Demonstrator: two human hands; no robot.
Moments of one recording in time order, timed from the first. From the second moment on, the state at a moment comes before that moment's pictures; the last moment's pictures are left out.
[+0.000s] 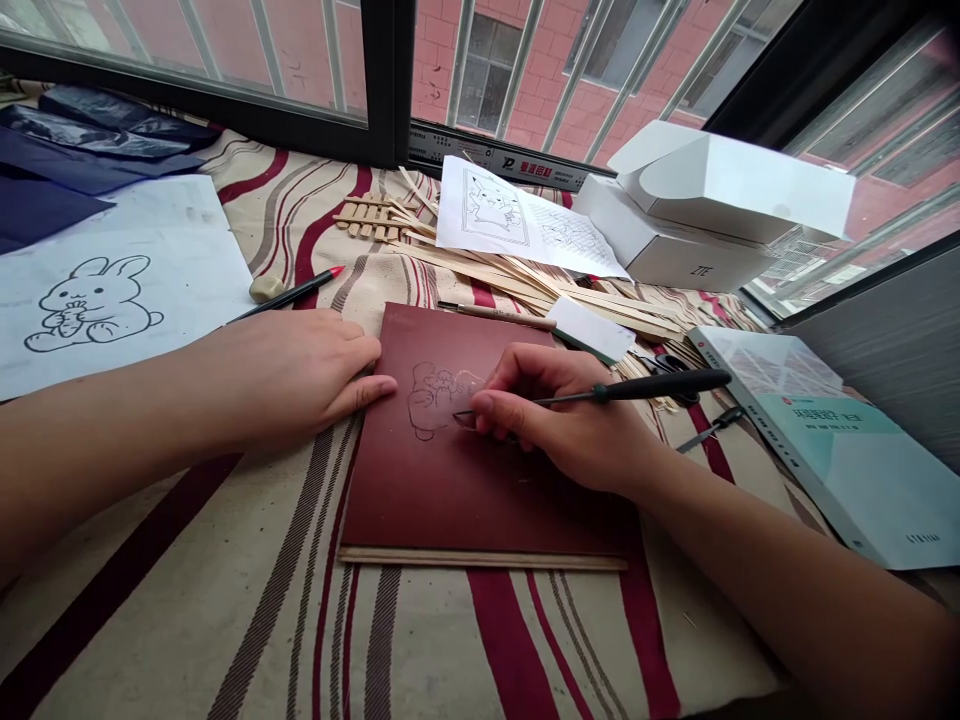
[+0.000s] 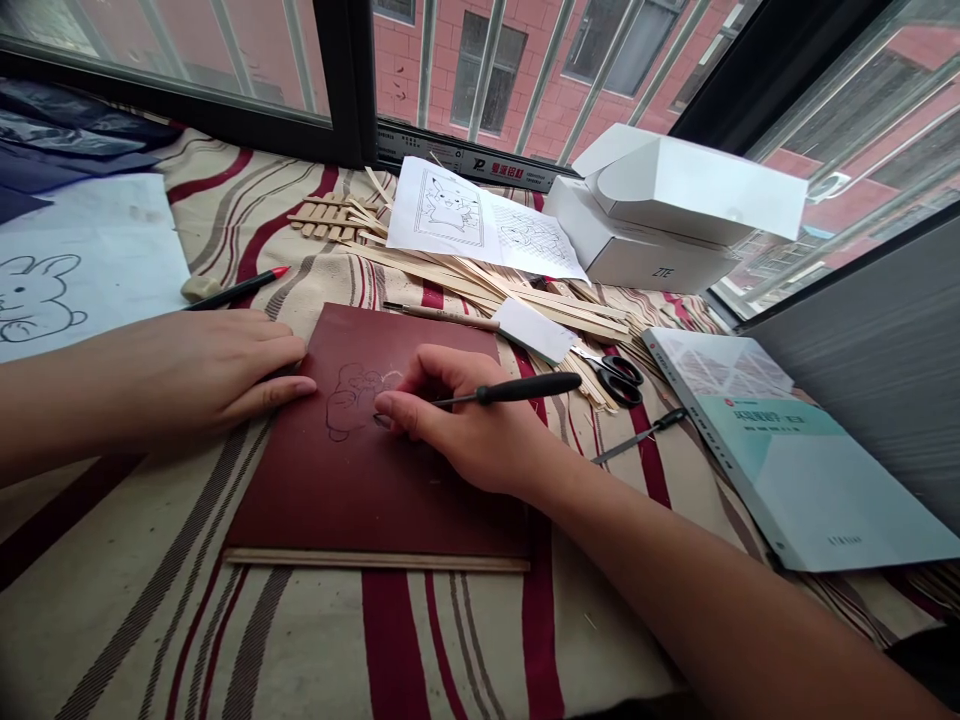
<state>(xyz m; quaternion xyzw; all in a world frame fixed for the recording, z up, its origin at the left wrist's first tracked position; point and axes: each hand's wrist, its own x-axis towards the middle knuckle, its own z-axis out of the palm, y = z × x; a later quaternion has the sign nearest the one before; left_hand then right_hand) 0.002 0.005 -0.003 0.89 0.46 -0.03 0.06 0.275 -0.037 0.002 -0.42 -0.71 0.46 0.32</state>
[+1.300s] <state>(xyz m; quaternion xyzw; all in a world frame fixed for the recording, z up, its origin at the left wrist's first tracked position) 0.002 0.005 -0.002 0.89 0.45 -0.02 0.06 0.286 -0.034 0.008 -0.41 -0.76 0.44 0.24</state>
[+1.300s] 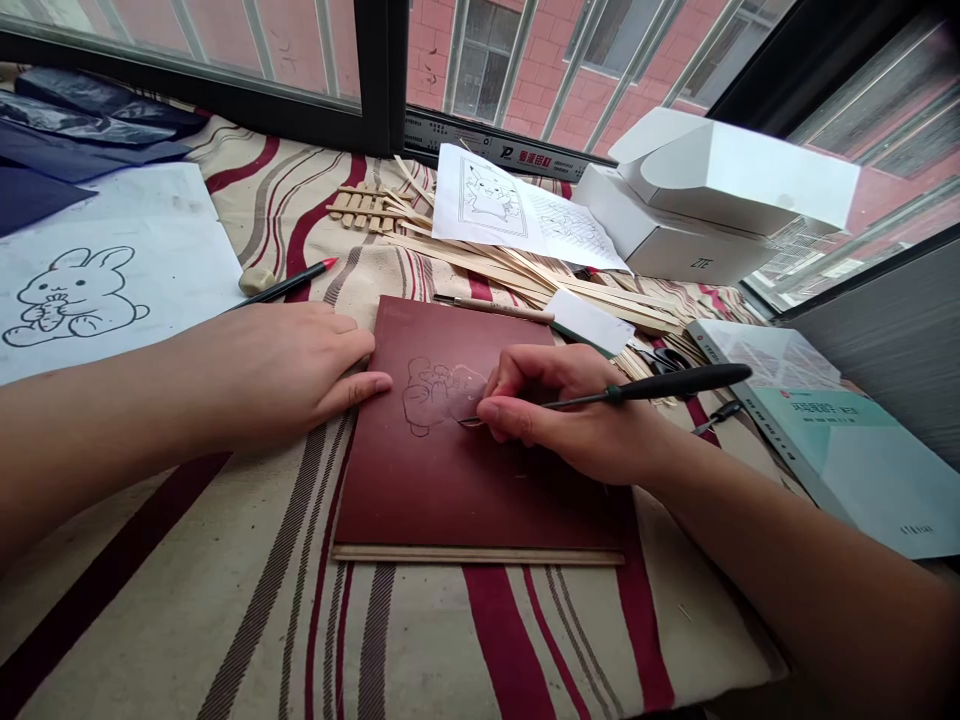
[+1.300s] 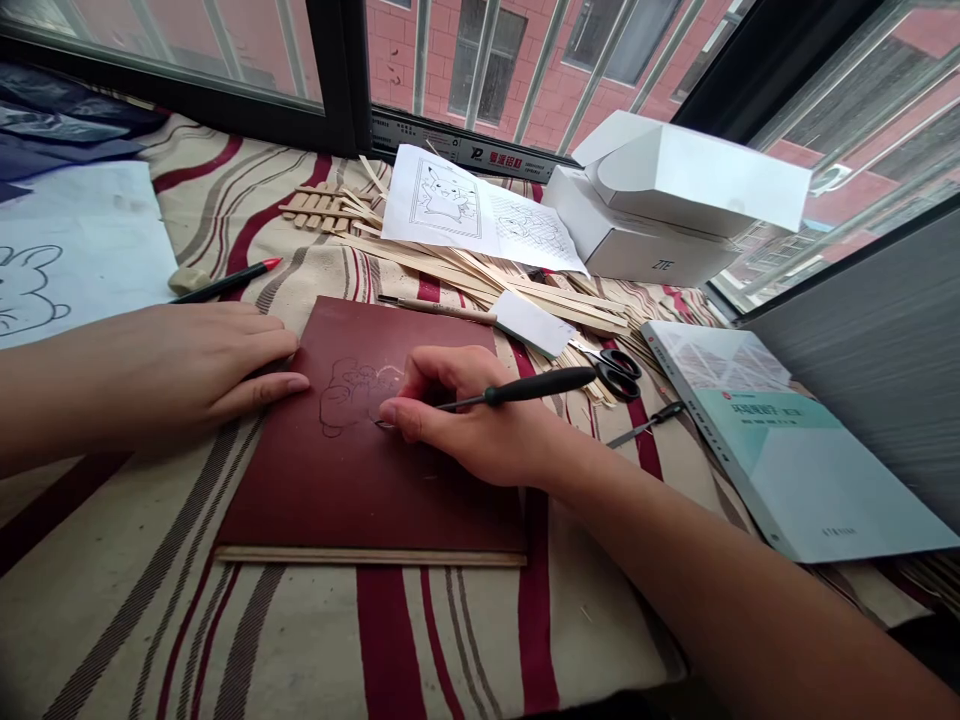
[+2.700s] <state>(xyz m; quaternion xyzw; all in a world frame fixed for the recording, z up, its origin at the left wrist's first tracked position) 0.002 0.004 -0.001 0.89 0.45 -0.03 0.06 0.277 -0.037 0.003 -0.43 -0.69 0.50 0.30</state>
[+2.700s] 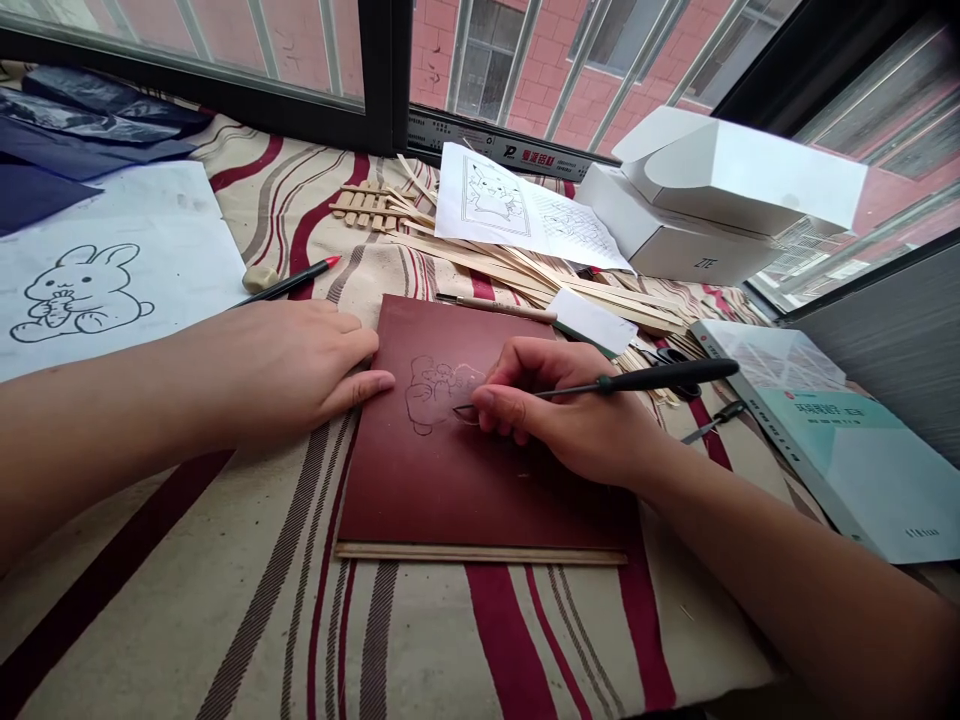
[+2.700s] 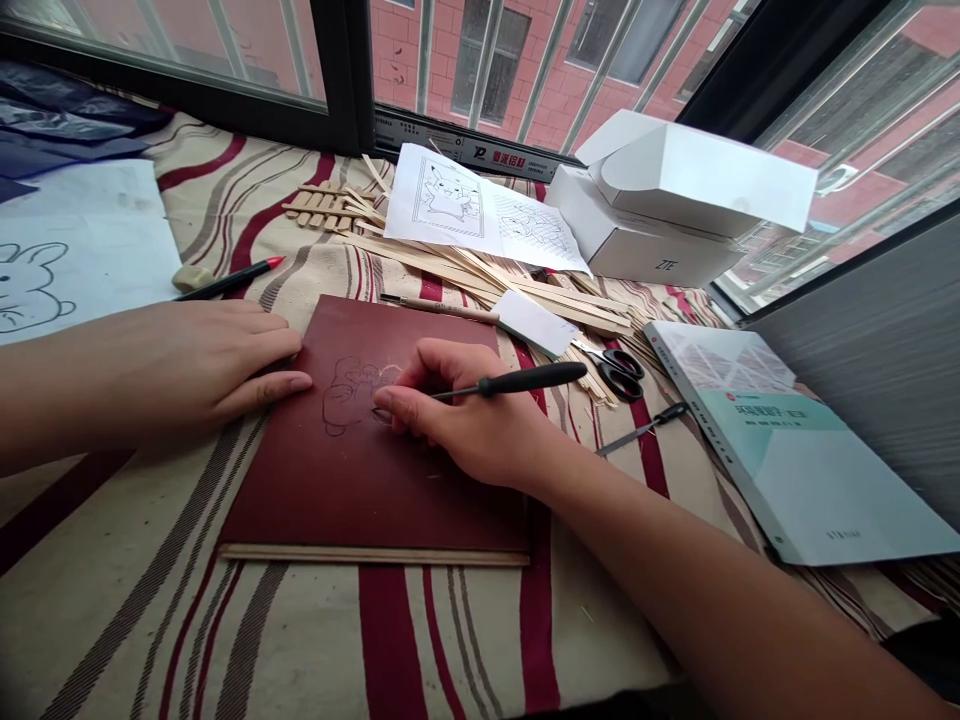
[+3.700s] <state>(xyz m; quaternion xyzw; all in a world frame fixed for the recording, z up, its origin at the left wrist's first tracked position) 0.005 0.003 0.002 0.88 0.46 -0.06 0.05 0.287 -0.027 0.015 -0.41 -0.73 0.50 0.22</state>
